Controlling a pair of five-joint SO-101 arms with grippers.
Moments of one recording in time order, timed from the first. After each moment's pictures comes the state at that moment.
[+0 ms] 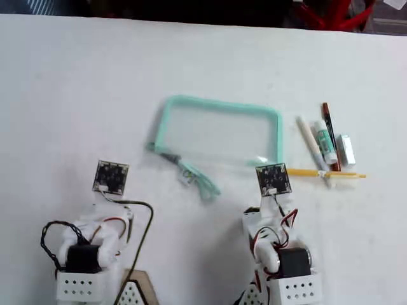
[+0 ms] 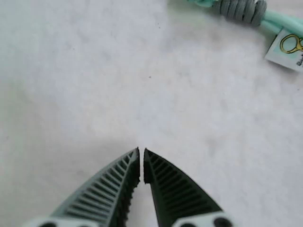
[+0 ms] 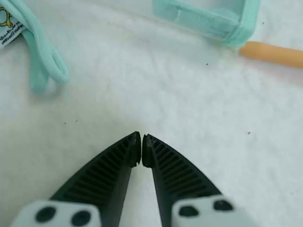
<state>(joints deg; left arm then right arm) -3.9 -104.2 97.2 73.7 -5.9 -9.1 -102.8 96.4 72.3 4.1</state>
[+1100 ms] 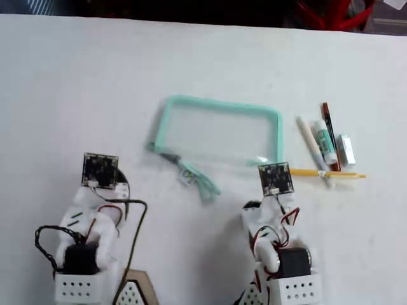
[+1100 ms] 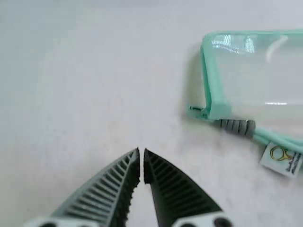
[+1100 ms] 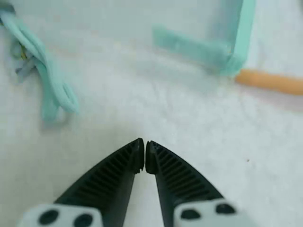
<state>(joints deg) -4.6 -104.0 94.9 52.8 -5.9 -9.1 -102.8 96.4 65.8 4.1</state>
